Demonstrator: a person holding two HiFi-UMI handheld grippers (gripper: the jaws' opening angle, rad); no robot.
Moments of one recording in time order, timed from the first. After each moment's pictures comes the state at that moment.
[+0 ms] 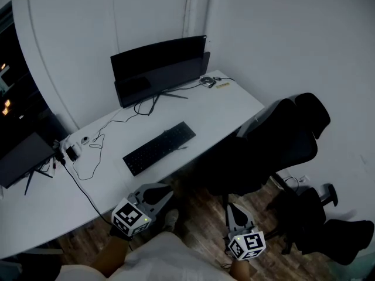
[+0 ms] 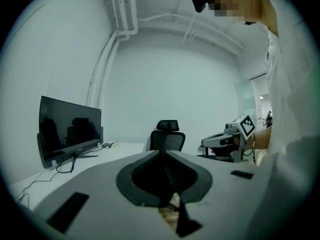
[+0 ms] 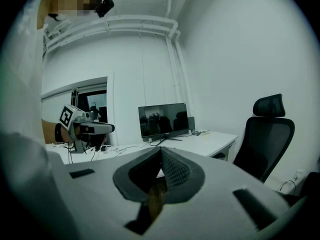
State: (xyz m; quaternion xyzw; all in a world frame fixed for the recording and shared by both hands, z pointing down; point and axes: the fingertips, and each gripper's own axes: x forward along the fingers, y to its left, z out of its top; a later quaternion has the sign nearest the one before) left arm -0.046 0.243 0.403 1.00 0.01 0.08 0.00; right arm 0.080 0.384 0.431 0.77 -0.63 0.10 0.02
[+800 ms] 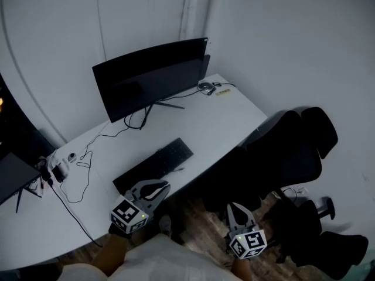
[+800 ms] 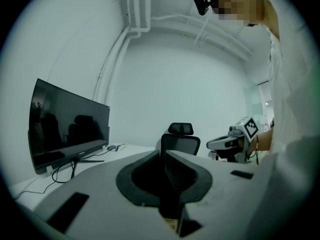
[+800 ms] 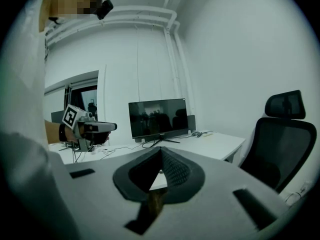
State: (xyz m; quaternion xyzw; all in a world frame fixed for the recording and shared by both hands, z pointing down) left arm 0.046 0.100 0.417 1.00 0.00 0.06 0.03; right arm 0.173 0.257 0.440 0.76 -0.63 0.11 0.04
